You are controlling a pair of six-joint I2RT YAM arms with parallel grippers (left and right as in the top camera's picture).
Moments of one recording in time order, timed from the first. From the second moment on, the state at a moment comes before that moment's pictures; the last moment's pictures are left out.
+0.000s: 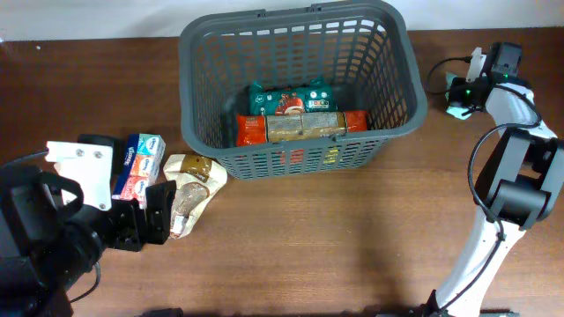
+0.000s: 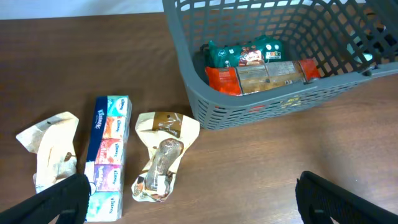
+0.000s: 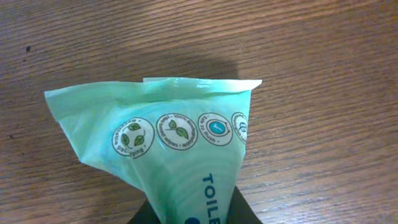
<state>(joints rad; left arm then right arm) 0.09 1.03 1.79 -1.51 0.25 0.09 -0.33 2.35 1.82 -0.51 -0.08 -0.09</state>
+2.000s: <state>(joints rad) 0.09 1.03 1.79 -1.51 0.25 0.09 0.26 2.24 2.38 -1.08 0.04 0.08</state>
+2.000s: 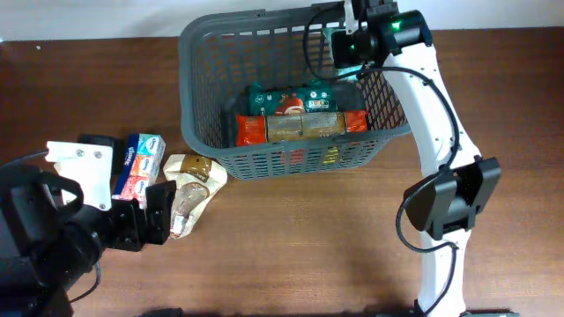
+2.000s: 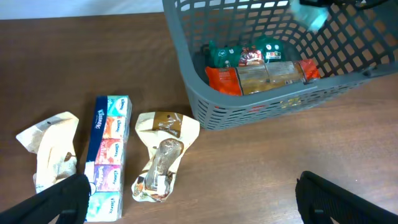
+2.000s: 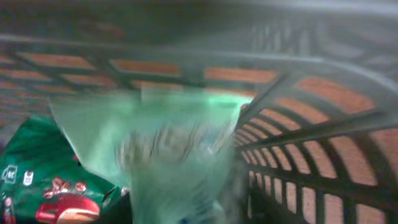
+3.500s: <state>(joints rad) 0.09 1.03 1.79 -1.51 0.26 0.09 0.26 1.46 2.05 -1.61 -0.01 0.11</state>
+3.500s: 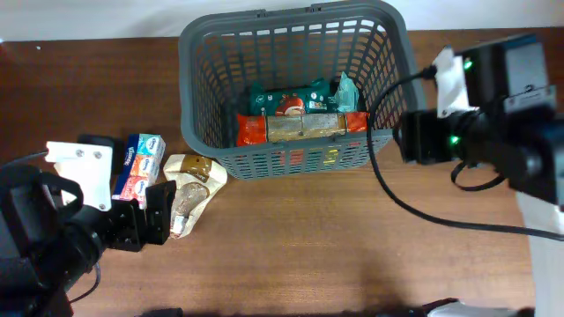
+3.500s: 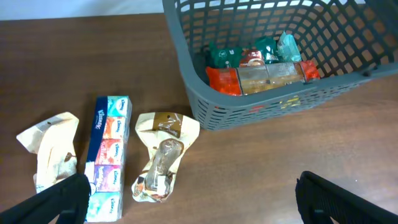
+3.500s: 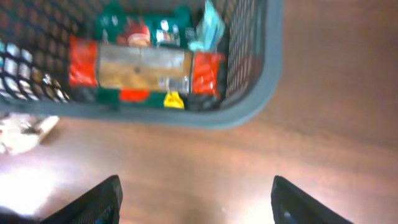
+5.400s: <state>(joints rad) 0.62 1.47 1.46 -1.08 0.11 0.10 0.26 1.37 1.87 -1.54 -0.01 0.10</state>
